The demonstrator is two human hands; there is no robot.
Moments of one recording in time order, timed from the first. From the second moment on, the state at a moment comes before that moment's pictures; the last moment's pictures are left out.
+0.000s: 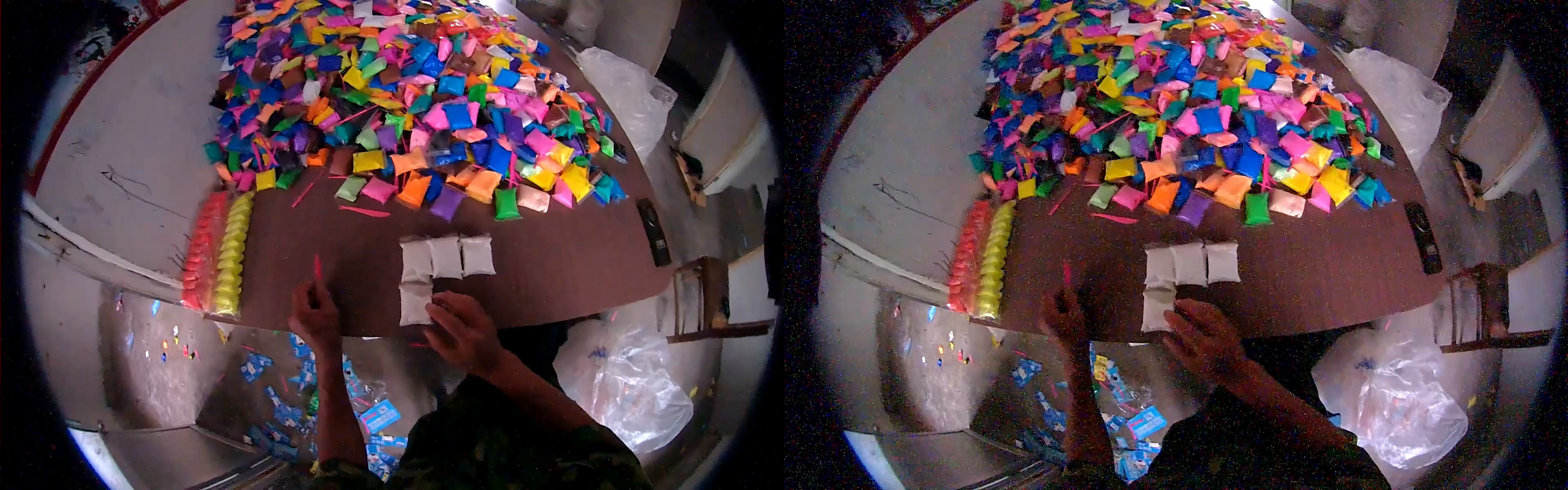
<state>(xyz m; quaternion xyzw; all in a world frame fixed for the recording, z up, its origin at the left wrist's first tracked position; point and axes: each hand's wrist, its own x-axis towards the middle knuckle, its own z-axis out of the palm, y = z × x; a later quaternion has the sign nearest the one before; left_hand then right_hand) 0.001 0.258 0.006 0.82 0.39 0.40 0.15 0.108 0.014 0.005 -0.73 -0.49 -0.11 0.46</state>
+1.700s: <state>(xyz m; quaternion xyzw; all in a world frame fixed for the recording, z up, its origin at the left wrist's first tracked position) 0.337 0.493 0.115 0.90 0.26 0.35 -0.10 0.149 -0.032 0.000 -0.71 -0.45 0.09 0.54</state>
